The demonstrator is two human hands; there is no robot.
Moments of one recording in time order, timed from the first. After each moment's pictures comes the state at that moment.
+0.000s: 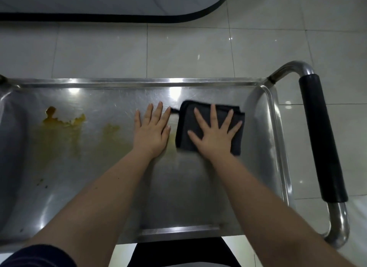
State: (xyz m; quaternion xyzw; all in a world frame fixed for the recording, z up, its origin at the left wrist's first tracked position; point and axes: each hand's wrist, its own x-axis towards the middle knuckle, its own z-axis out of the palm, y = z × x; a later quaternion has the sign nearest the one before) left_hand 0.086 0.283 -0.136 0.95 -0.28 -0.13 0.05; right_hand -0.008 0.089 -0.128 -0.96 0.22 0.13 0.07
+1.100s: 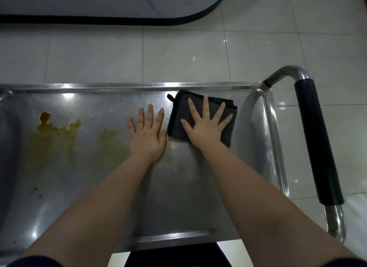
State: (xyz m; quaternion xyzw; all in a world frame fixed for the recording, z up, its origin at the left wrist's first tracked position) left_hand 0.083 0.283 -0.141 0.97 -0.23 -0.11 0.06; right_hand 0.040 0.096 -0.128 -0.95 0.25 0.16 0.08
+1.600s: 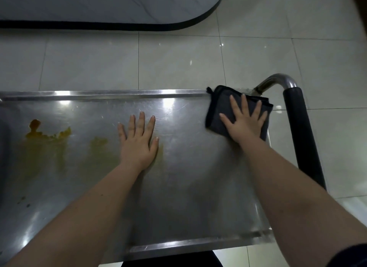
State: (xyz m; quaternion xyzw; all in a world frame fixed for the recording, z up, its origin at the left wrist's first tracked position) left_hand 0.086 0.285 -0.149 0.96 -0.24 -0.11 0.05; right_hand 0.012 -0.053 -0.125 -0.94 0.31 0.15 0.06
